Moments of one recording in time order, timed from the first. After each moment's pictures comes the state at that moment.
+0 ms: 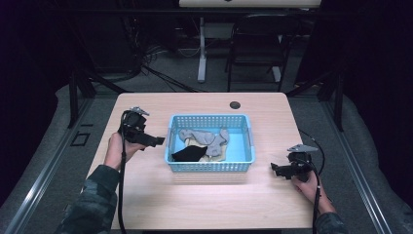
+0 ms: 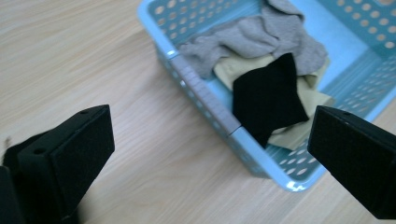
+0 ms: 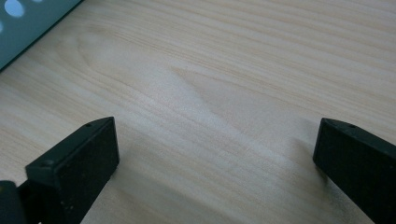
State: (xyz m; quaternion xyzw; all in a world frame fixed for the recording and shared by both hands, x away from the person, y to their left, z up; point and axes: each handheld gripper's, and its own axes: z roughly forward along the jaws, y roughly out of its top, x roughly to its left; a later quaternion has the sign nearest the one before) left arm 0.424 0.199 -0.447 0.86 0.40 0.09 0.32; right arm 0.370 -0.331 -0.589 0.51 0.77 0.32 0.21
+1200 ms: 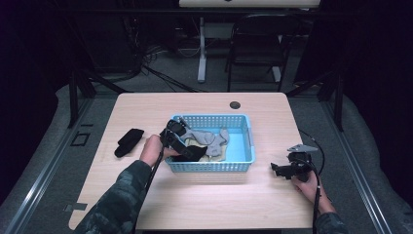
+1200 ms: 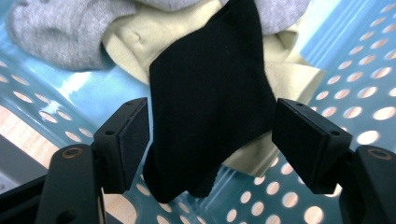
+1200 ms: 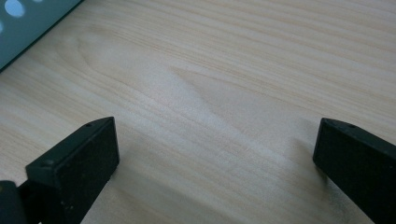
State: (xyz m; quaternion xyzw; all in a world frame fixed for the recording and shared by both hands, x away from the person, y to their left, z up) left arm 0.458 0.106 -0.512 0.92 0.34 -0.03 0.19; right arm 0.370 -0.331 -0.589 0.51 0.77 0.32 0.21
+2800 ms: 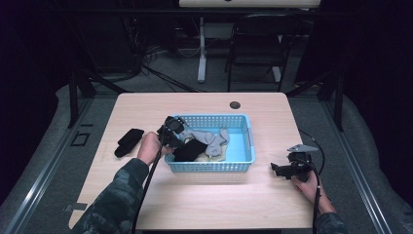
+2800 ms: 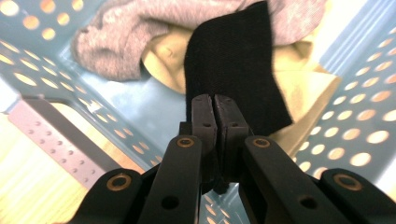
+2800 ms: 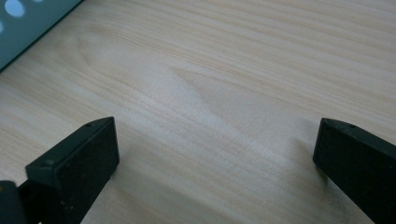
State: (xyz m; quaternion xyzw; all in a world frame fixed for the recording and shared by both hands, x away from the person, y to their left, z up) left arm 0.451 0.112 -0.490 0.92 0.33 0.03 0.20; right arm 0.370 -0.331 -0.589 0.51 0.77 0.32 0.21
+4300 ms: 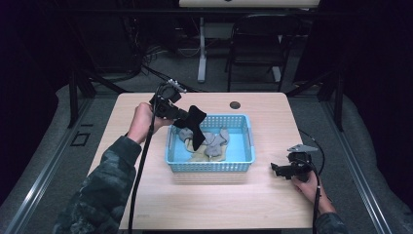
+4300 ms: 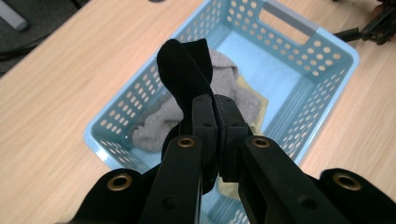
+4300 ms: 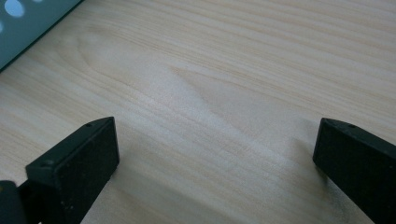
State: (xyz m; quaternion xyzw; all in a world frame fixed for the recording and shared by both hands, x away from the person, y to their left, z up) left arm 0.452 0.110 -0.365 0.91 0.30 0.08 0.29; right arm 0.370 -0.331 -0.589 0.51 0.77 0.32 0.21
